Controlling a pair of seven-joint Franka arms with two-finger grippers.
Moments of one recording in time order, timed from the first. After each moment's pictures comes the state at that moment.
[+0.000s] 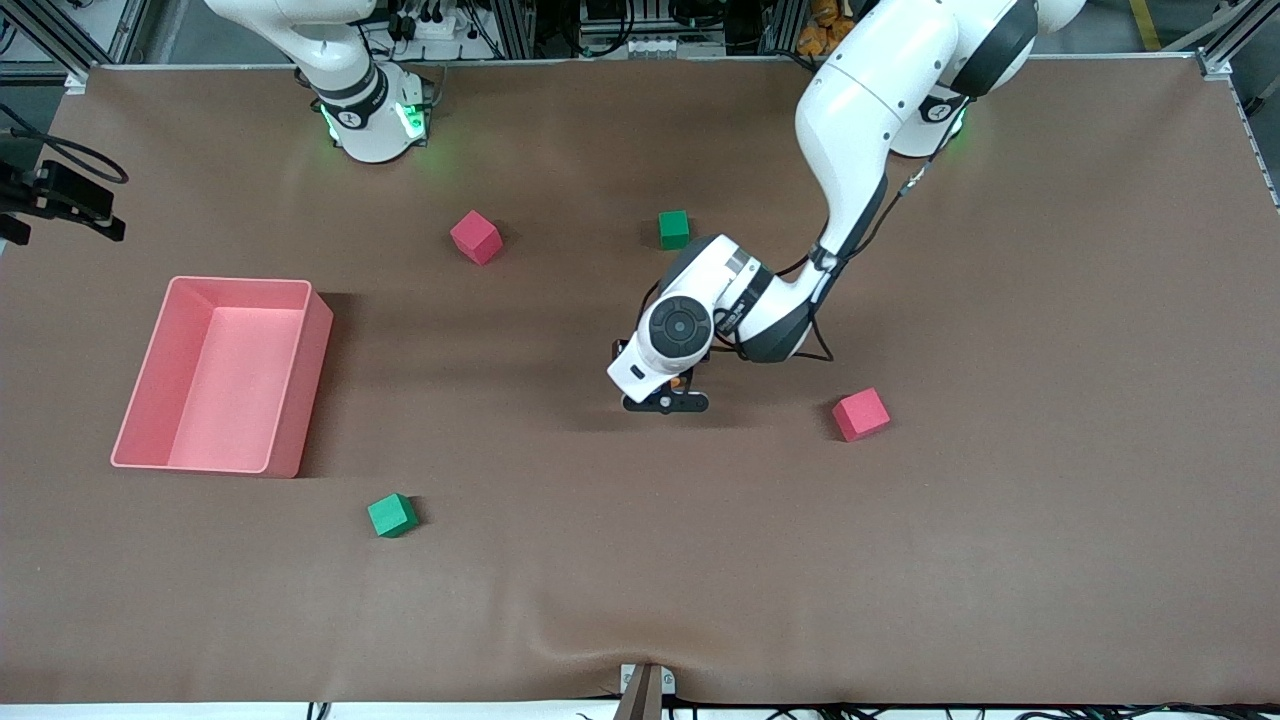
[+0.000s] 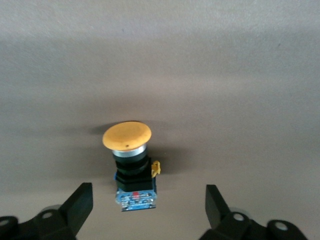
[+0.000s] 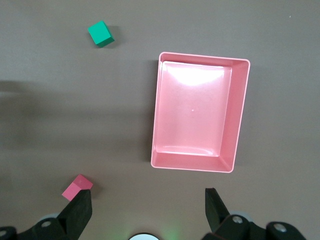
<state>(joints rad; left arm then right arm) -0.62 0.87 -0.17 -1.33 -0.11 2.05 -0.68 -0.01 -0.02 -0.05 -1.49 -0.01 1.41 -0.10</state>
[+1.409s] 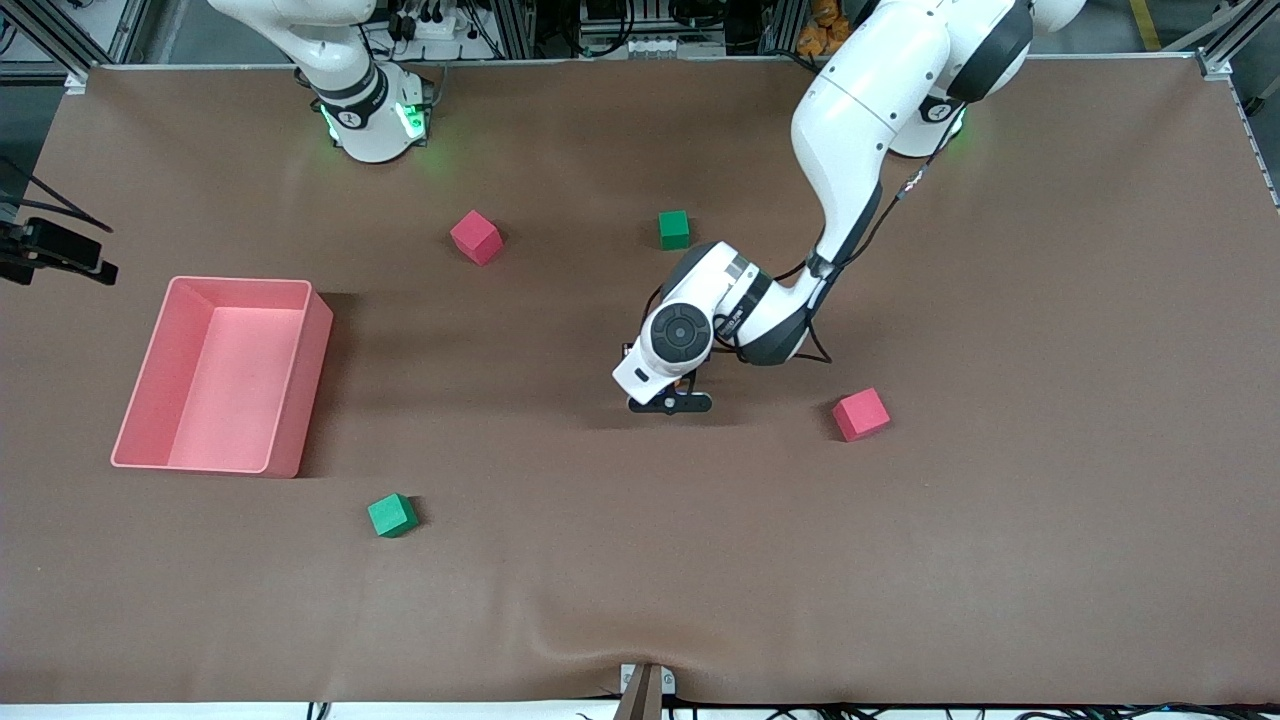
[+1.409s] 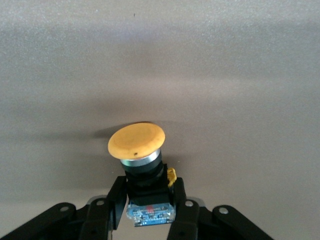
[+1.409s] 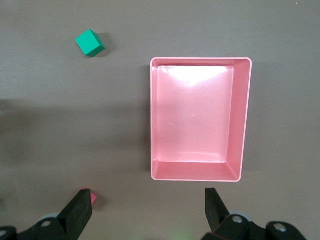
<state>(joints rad) -0.62 0.89 -0.16 -1.35 -0.11 2.07 -0.68 -0.08 0.07 -0.05 -1.49 0.03 1.47 -0.10</state>
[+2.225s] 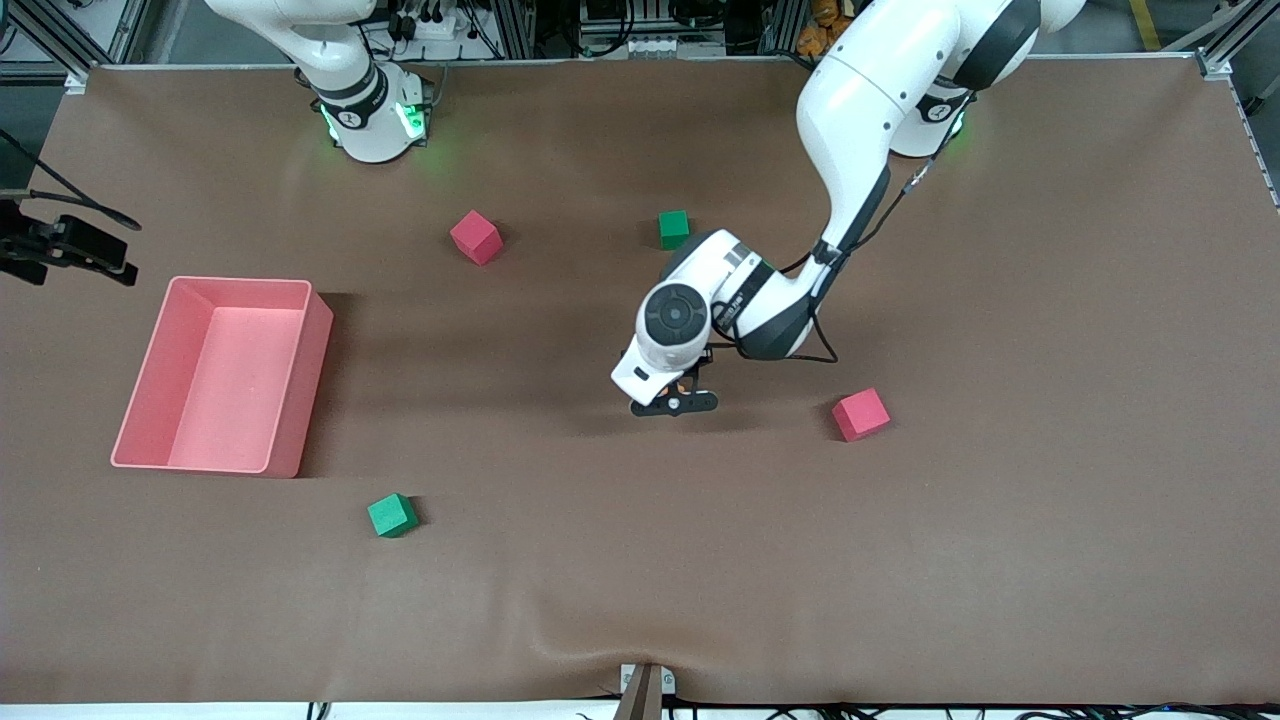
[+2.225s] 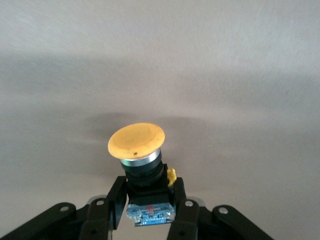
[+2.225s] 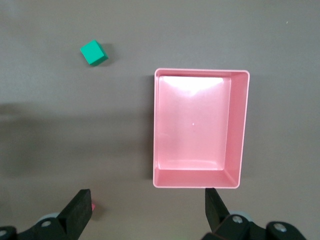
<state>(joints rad) -0.64 0.83 -0.16 -1.34 0.03 2.07 -0.88 -0.02 0.05 -0.04 -1.48 -0.01 1.51 -0.04</state>
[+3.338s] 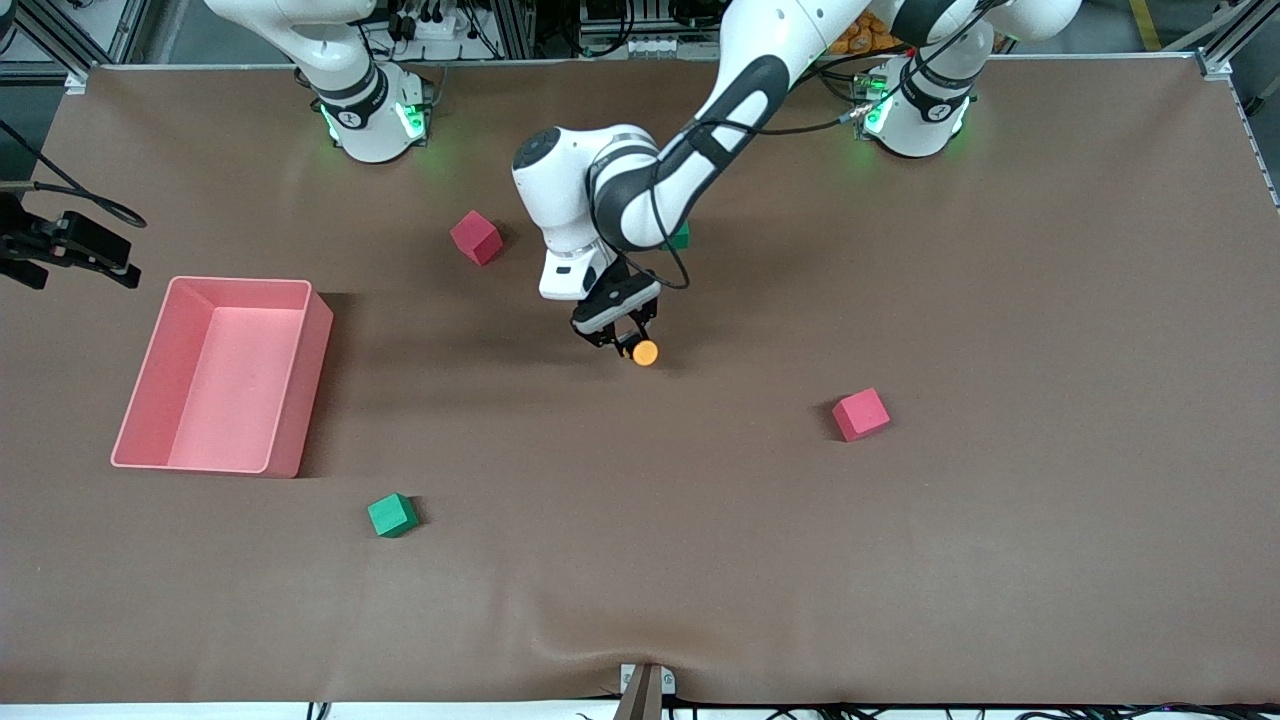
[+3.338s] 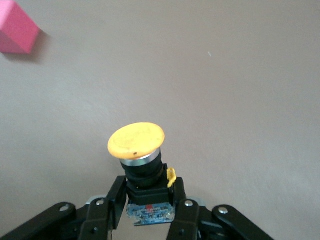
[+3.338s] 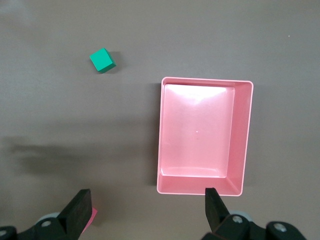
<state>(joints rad) -0.90 0.79 -0.15 -1.33 0.68 1.96 -1.84 0.00 0.04 -0.04 -1.48 -0.01 1.52 -0.04</state>
